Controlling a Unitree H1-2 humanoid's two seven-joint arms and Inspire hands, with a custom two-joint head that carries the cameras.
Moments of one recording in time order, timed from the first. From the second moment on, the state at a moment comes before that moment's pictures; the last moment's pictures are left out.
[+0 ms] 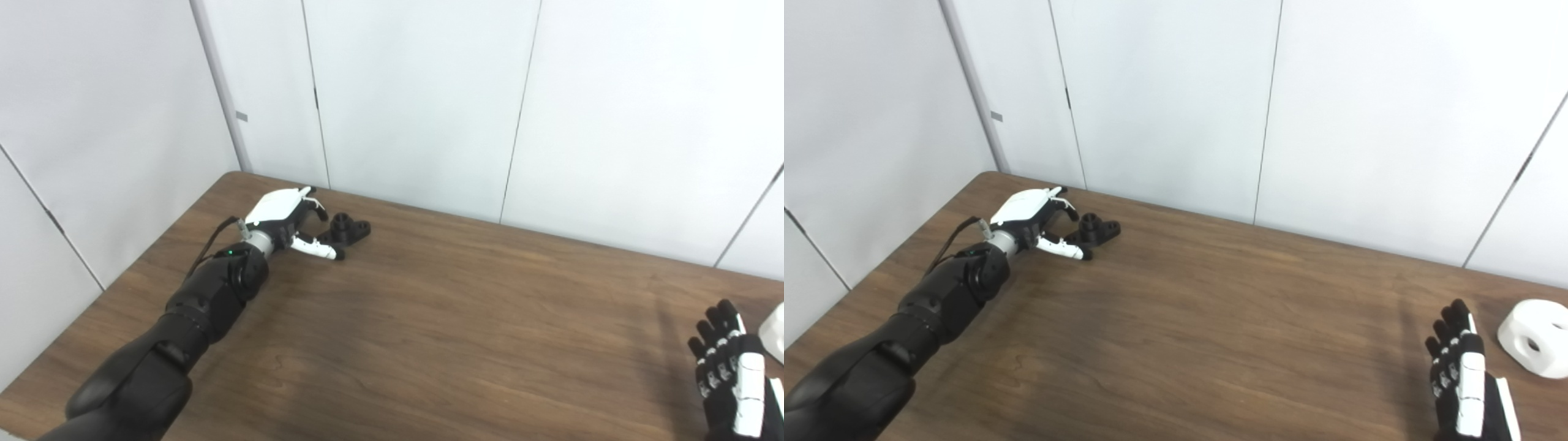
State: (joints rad) left arm -0.65 0.62 -0.29 0.87 0.57 -0.14 0.11; right arm -0.08 -0.07 -0.09 -0.09 0.15 0.05 0.07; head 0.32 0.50
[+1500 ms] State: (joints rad) left arm -0.68 0.57 -0.33 0.98 0.55 -0.31 0.26; right arm -0.08 -0.07 -0.09 -0.06 0.14 0.03 0.07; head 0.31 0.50
